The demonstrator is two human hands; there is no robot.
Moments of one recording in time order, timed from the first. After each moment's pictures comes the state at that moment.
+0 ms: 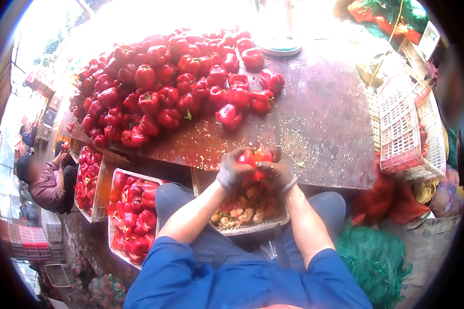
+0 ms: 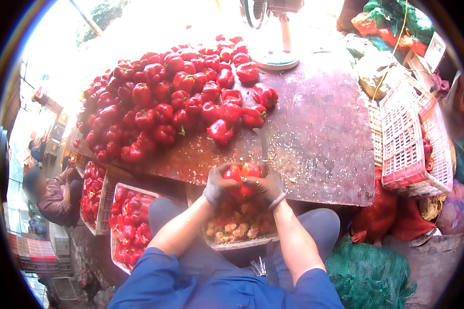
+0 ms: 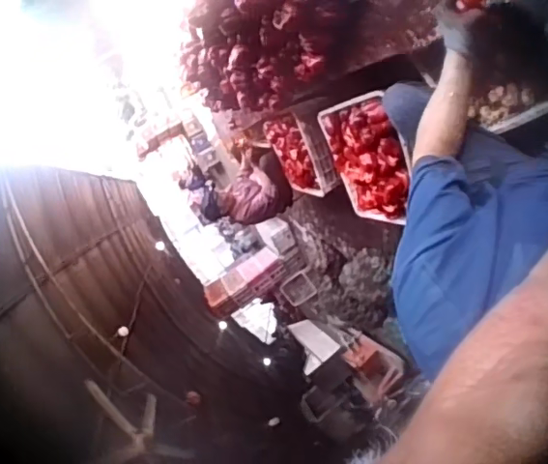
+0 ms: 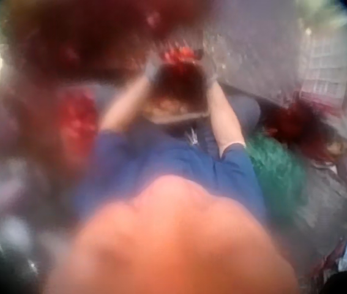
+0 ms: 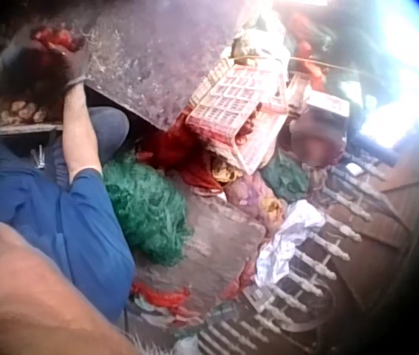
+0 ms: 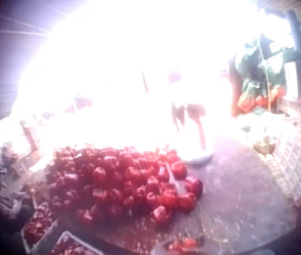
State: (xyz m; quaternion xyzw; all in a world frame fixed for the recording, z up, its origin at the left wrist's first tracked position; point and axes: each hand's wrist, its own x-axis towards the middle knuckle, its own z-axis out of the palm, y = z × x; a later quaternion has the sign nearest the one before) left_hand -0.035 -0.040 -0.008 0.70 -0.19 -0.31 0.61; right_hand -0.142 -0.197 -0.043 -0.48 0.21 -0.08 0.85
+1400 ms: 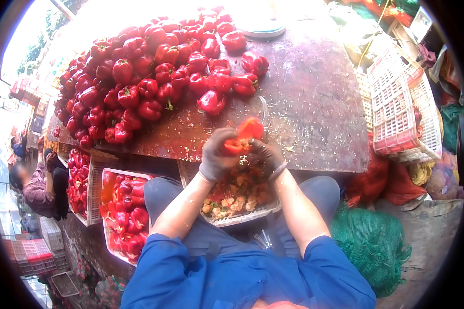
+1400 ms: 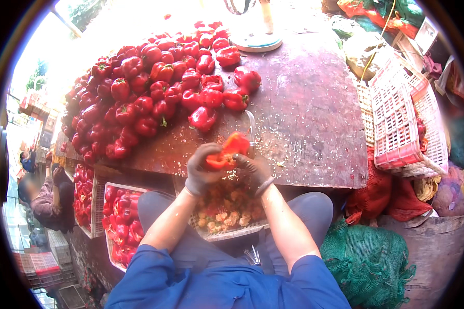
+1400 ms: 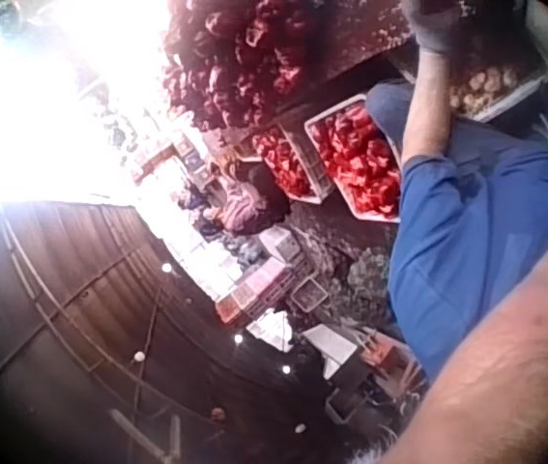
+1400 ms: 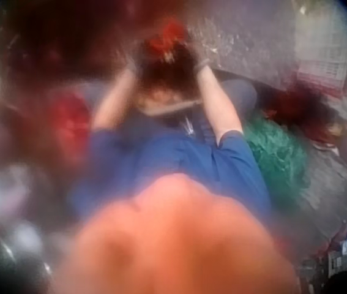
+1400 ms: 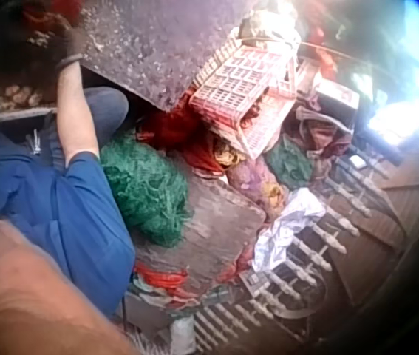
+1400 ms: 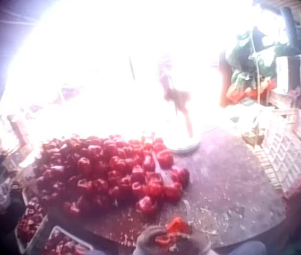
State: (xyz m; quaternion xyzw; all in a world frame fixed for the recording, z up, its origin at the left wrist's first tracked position) left_hand -0.026 -0.044 -0.006 0.67 -0.45 -0.03 0.60; right_hand -0.142 -0.199 -0.050 -0.38 0.25 -0.07 0.89
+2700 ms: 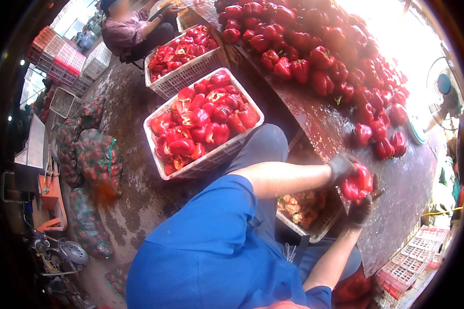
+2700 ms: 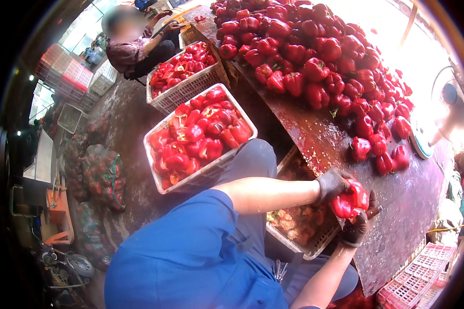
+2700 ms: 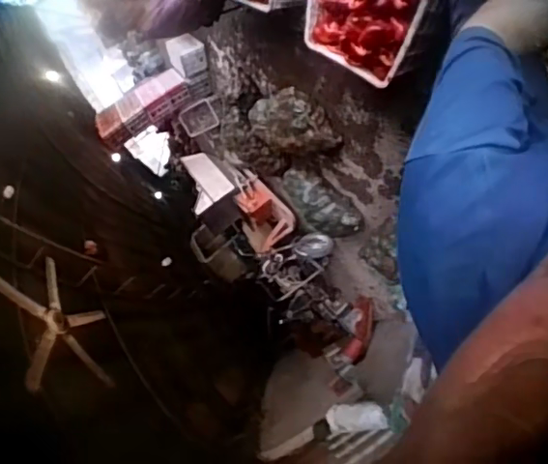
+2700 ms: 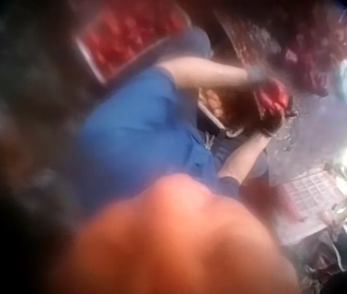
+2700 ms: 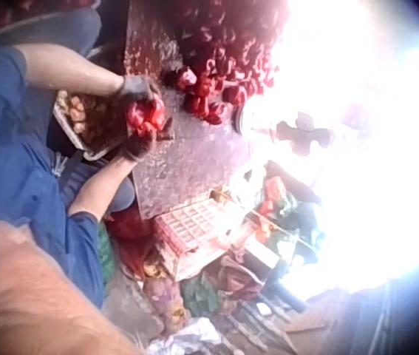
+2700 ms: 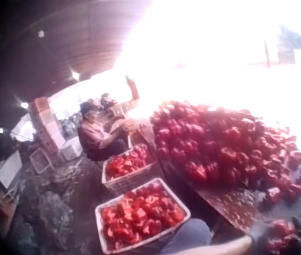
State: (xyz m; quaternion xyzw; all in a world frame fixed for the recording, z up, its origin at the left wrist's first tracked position) left_hand -0.026 -0.034 -0.024 0.53 -0.02 -0.32 0.78; right_hand -0.133 -0.185 -0.025 -0.49 0.06 -0.10 0.86
